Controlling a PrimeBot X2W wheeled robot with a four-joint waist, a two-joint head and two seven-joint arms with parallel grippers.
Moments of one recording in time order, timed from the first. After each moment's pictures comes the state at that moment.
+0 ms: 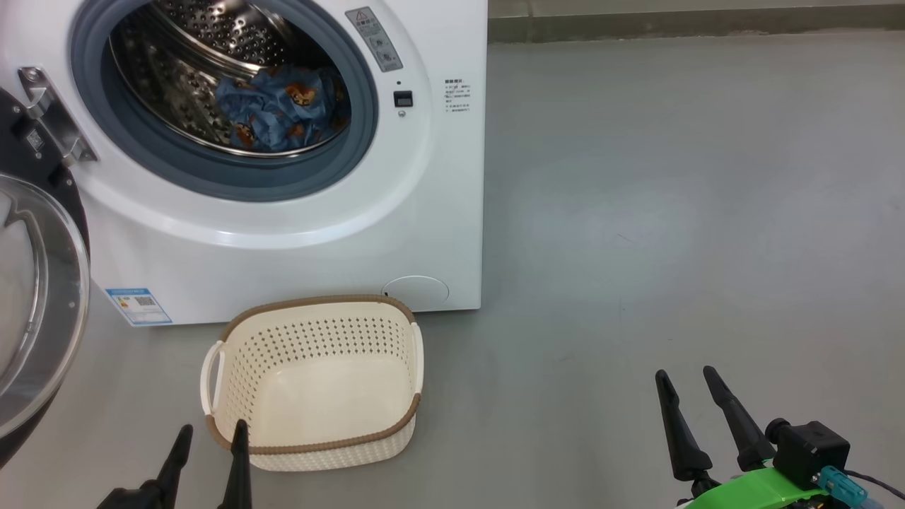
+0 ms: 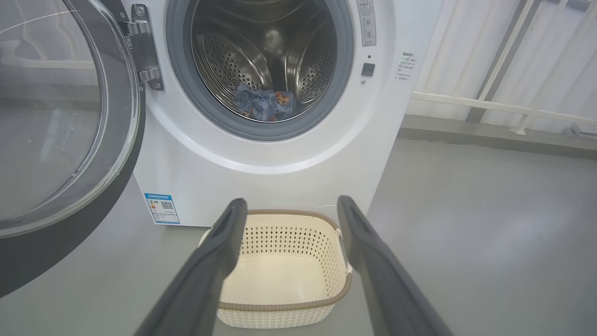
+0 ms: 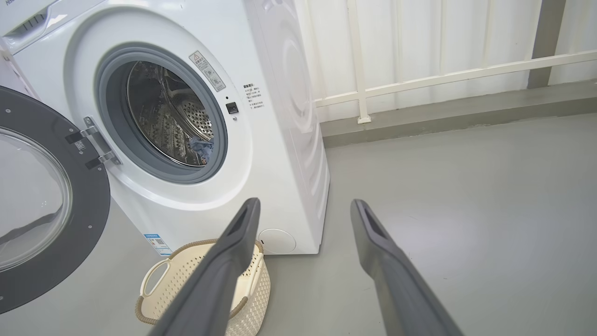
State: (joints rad) left arm 0.06 0.04 0.02 0.21 -0.22 -0.13 -0.26; right arm 0.00 -0.05 0.02 0.18 0.29 0.13 -0.25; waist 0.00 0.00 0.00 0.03
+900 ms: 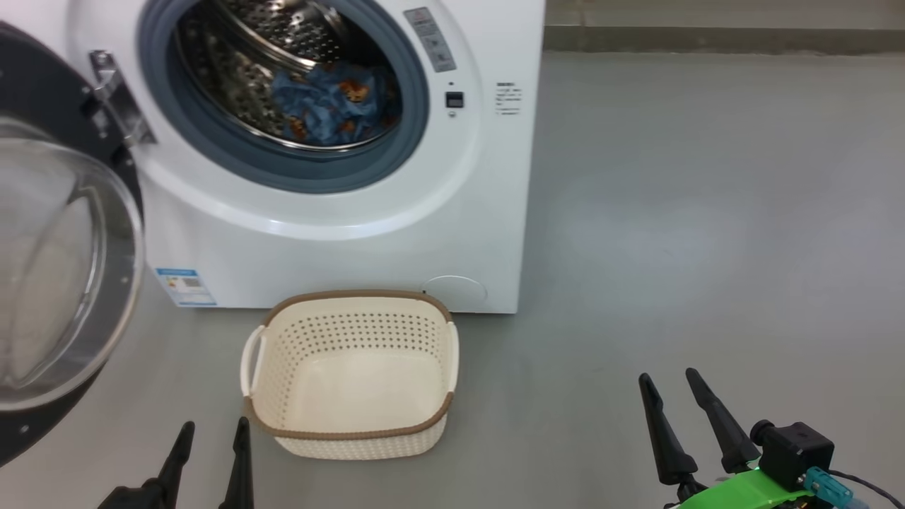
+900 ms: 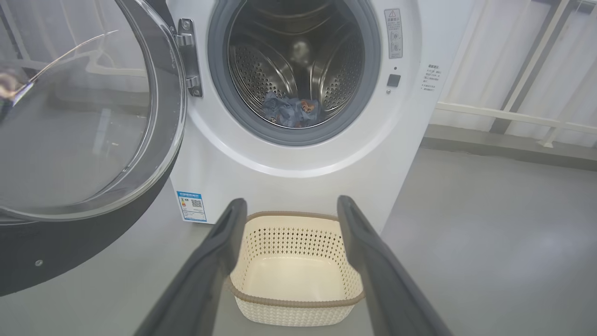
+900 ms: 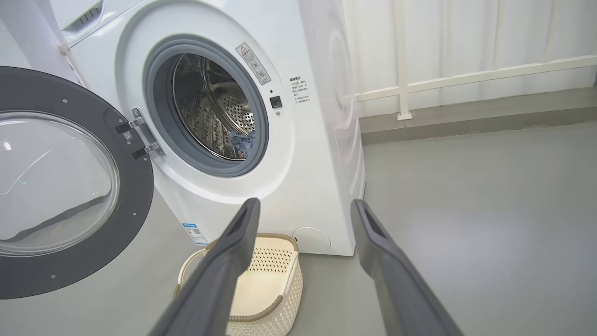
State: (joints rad) left arm 0.06 0.04 0.01 0.20 -0.22 -0.13 -0.26; right arm 0.01 -0.05 0.06 0.18 0.31 0.13 -0.25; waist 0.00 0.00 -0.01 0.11
